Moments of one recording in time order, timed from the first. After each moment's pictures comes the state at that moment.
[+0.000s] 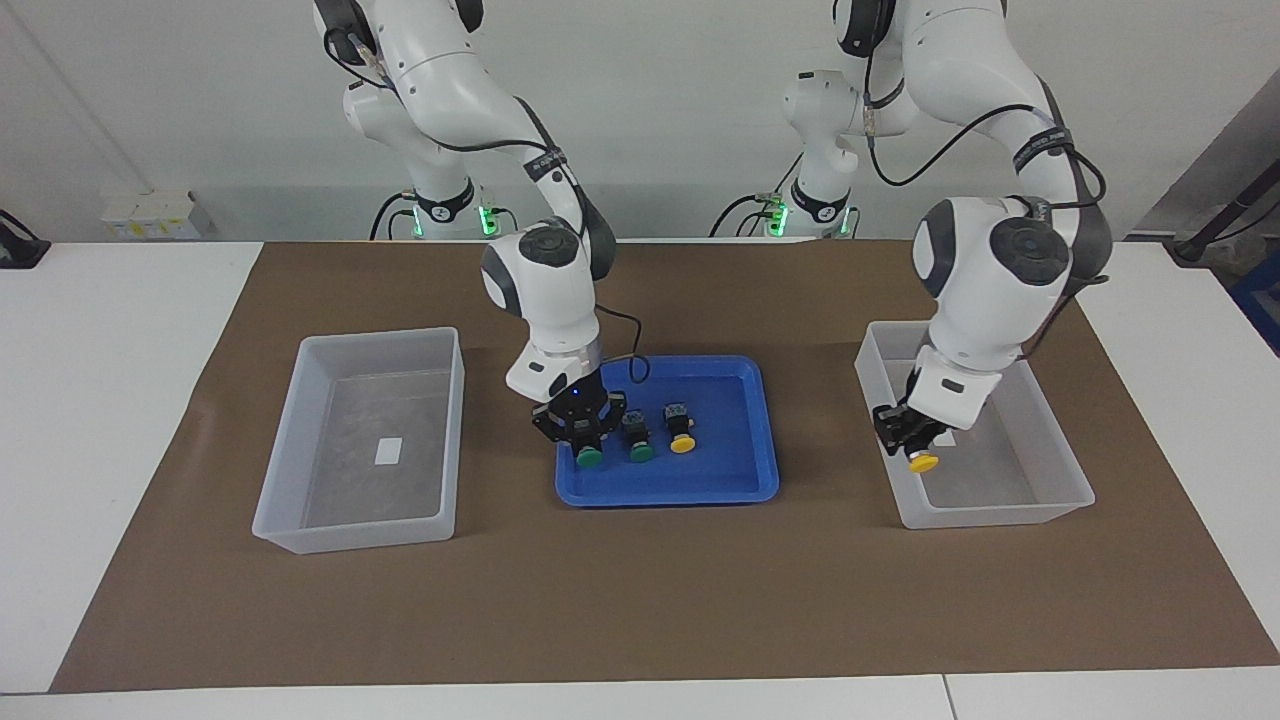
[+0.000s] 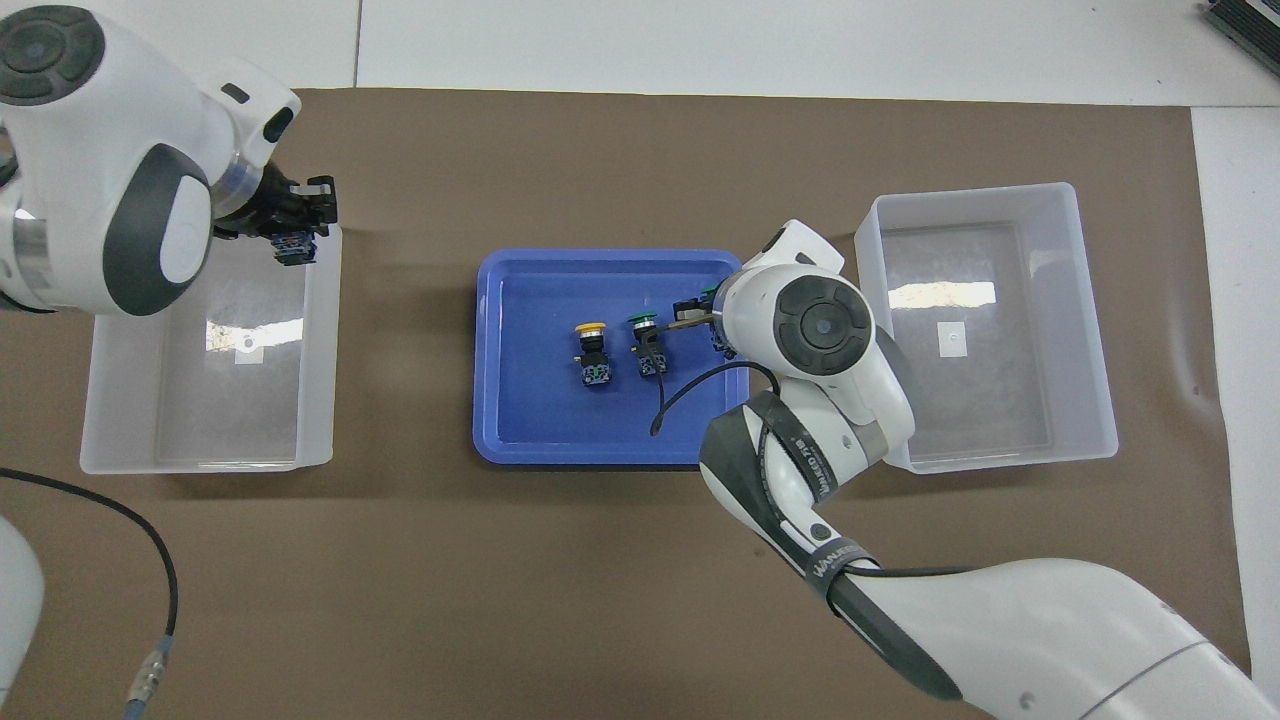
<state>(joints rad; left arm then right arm) -0.17 0.39 0.05 -1.48 0.02 1.94 -0.23 0.31 0.37 0.13 -1.85 -0.18 2.51 0.44</state>
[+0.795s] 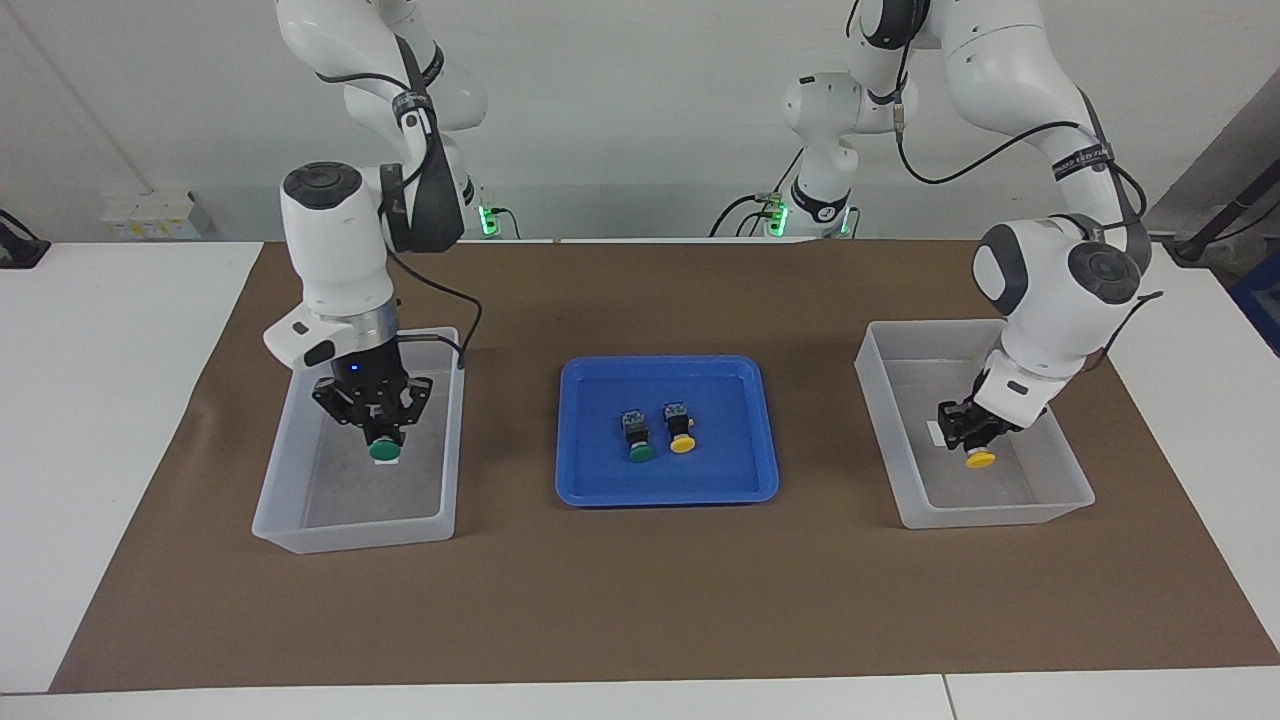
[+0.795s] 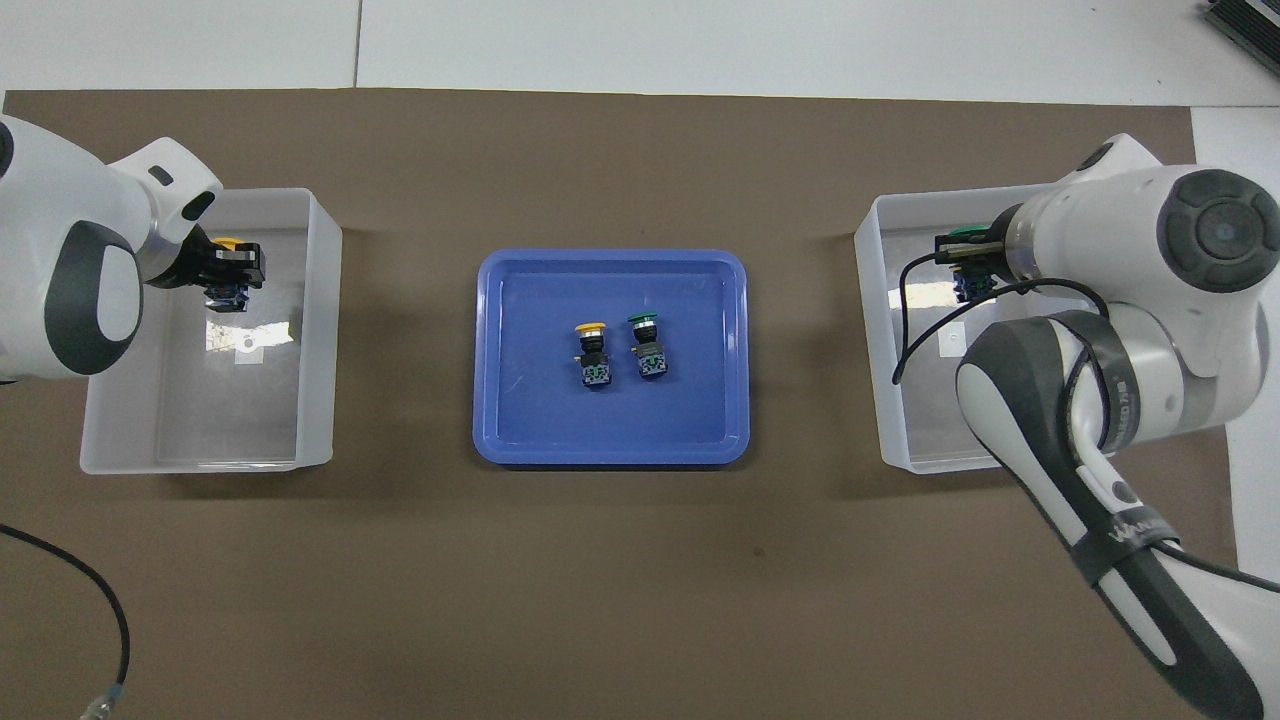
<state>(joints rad) -0.05 0.32 0.05 -1.80 0.02 2.18 -0.01 -0.04 0.18 0.12 -1.88 -0.18 2.32 0.17</state>
